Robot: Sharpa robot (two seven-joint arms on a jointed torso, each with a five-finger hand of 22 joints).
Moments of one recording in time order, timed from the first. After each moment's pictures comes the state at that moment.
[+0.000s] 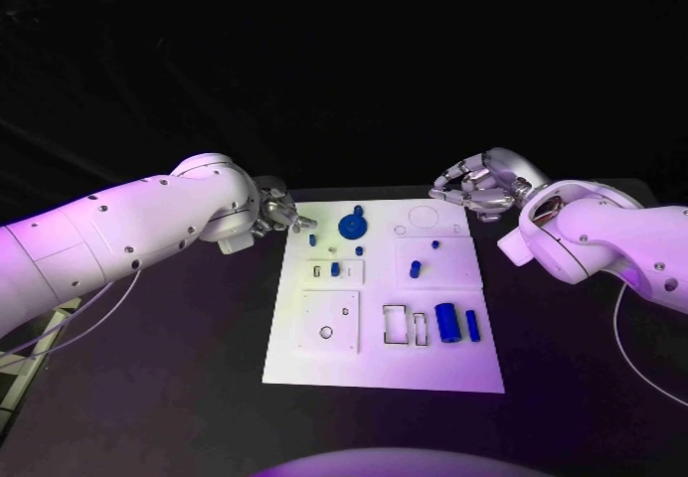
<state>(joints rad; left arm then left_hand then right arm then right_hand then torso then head) 1.32 -0.63 0.02 1.25 -1.07 0.14 -0.52 1.05 -0.17 0.38 0.29 0.24 0.76 0.11 0.59 0.70 1.20 0.03 1.15 0.90 1.47 -0.05 1.35 1.12 0.11 1.27 0.06 1.32 1.01 1.37 -0.96 -0.13 1.60 -0.82 -0.48 -0.06 1.32 -0.11 0.20 0.29 0.17 0.85 0.16 0.27 0.45 1.25 0.08 1.26 1.17 1.46 0.01 1.49 1.31 0.08 1.37 0.11 1.18 1.28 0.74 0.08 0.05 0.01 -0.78</state>
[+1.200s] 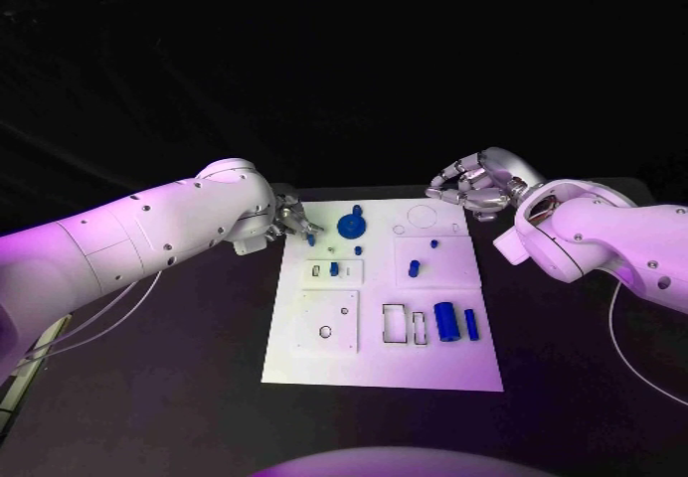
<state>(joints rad) 1.32 -0.52 -0.03 1.11 -1.08 0.19 -0.50 1.07 -0.12 0.38 0.29 0.25 0.78 0.10 0.60 0.69 1.20 0.03 1.15 0.89 1.47 -0.05 1.36 1.12 0.11 1.27 0.06 1.32 1.02 1.36 -0.95 -0.14 1.59 -0.82 -0.48 -0.06 1.32 -0.11 0.20 0.29 0.17 0.84 0.16 0.27 0.45 1.25 0.08 1.26 1.17 1.46 0.01 1.48 1.31 0.08 1.37 0.11 1.18 1.28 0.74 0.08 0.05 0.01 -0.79</state>
